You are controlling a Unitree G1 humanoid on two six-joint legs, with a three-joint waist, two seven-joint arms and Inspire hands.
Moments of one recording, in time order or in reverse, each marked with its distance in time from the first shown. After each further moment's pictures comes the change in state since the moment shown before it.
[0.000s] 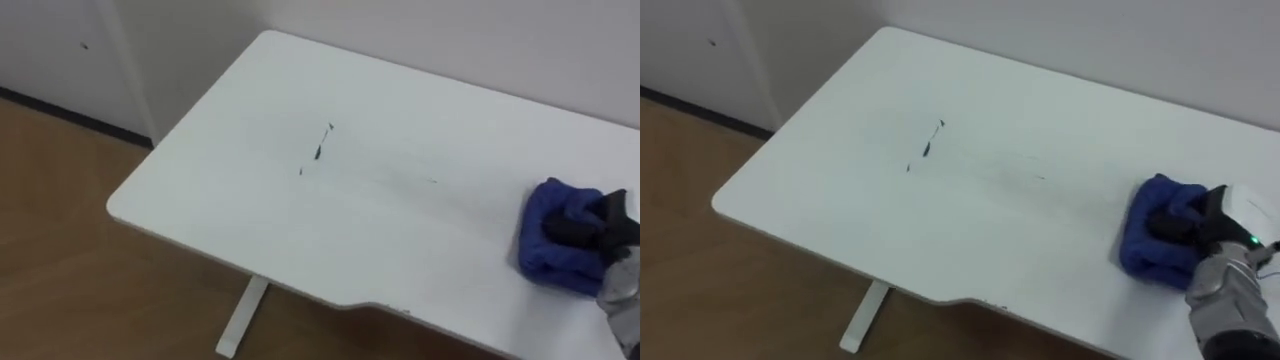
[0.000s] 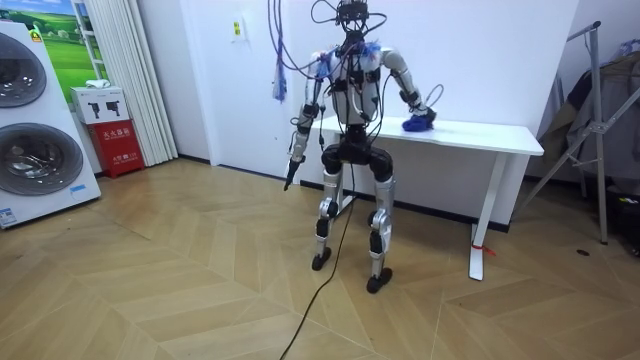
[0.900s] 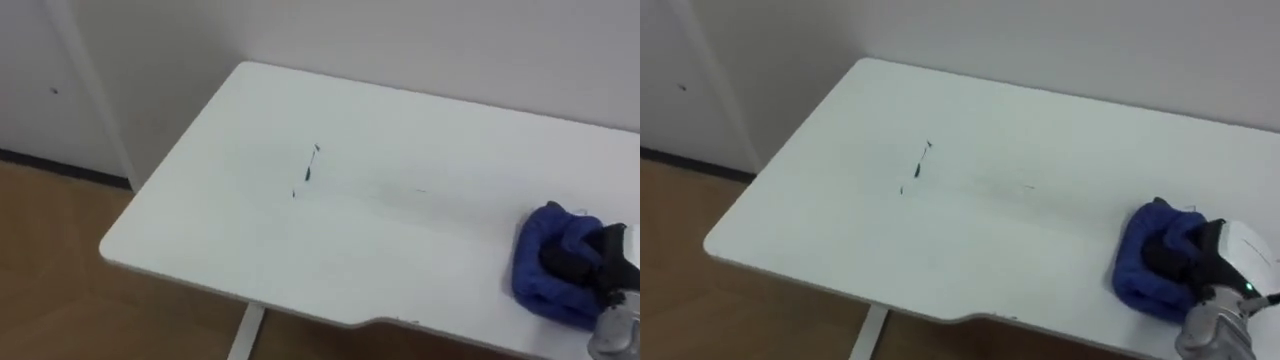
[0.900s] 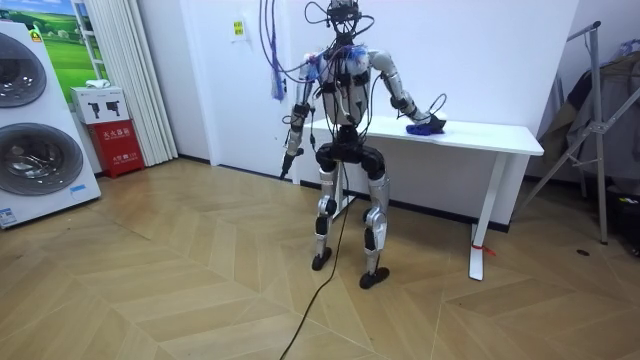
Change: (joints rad) left arm 0.015 -0.005 -0.046 -0.074 0.027 0.005 0.049; right arm 0.135 0.078 -0.115 -0.049 -0.068 0.000 -0.133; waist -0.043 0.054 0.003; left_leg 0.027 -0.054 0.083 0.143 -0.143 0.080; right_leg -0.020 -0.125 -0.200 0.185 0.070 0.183
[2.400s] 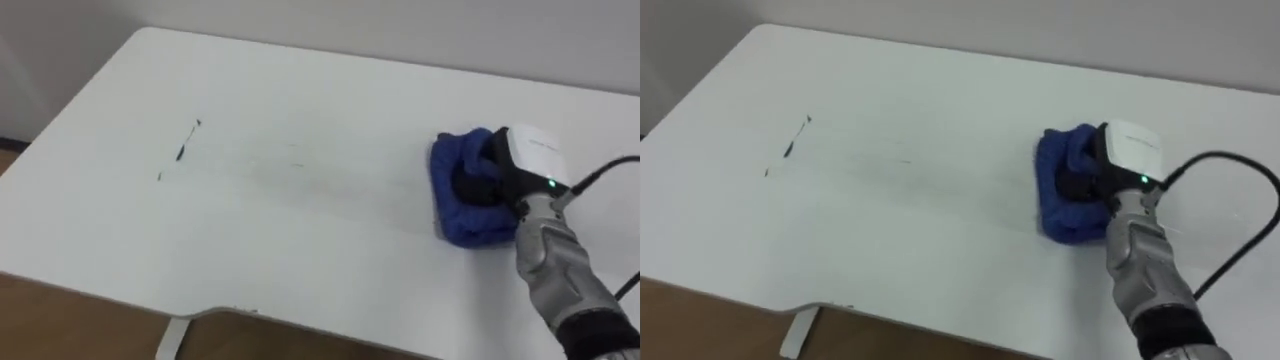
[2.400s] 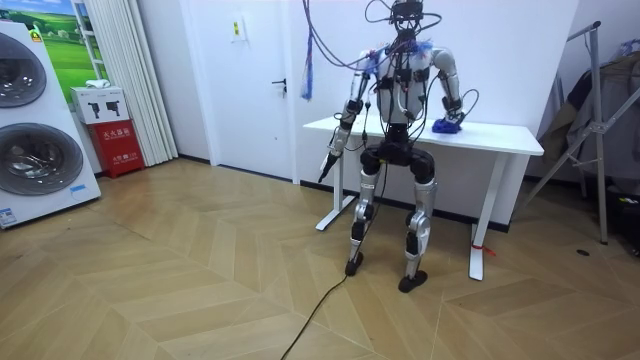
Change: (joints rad) left arm -0.029 -0.007 0.039 -0.002 -0.073 0.037 0.040; right arm 0.003 0.058 0.080 -0.135 -0.200 -0.087 -0.030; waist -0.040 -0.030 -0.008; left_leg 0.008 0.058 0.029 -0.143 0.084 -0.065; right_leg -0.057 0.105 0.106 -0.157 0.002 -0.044
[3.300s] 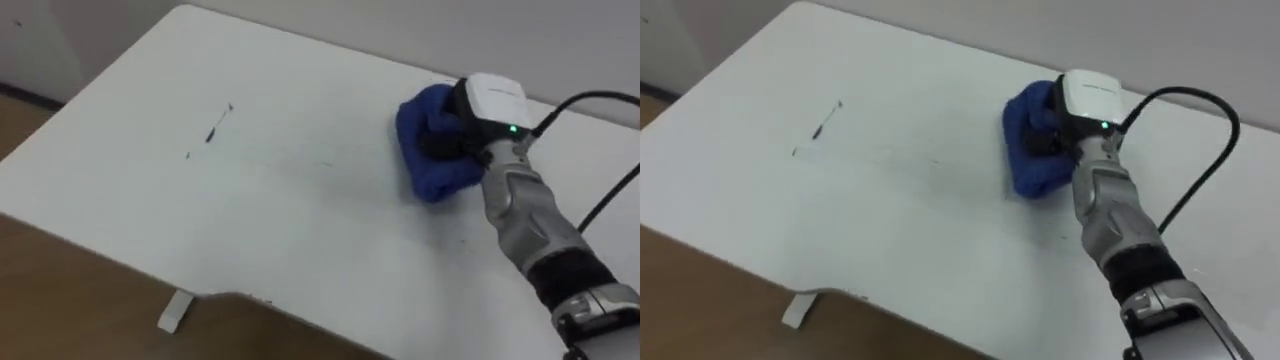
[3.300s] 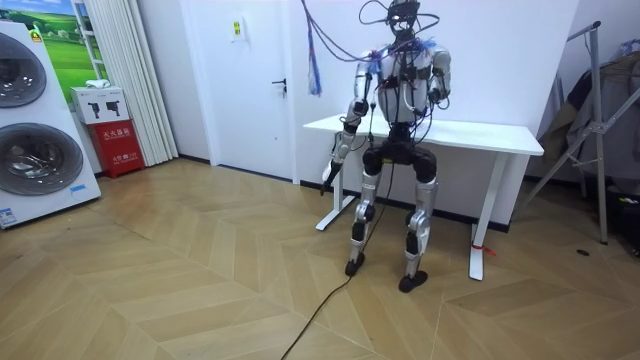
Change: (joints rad) left arm 0.011 -0.017 -0.007 0.047 0.006 0.026 -0.011; right arm -0.360 0.002 0.218 0.074 0.004 0.095 0.145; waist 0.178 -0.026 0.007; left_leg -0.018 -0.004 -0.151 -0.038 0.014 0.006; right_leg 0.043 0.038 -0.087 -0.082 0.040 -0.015
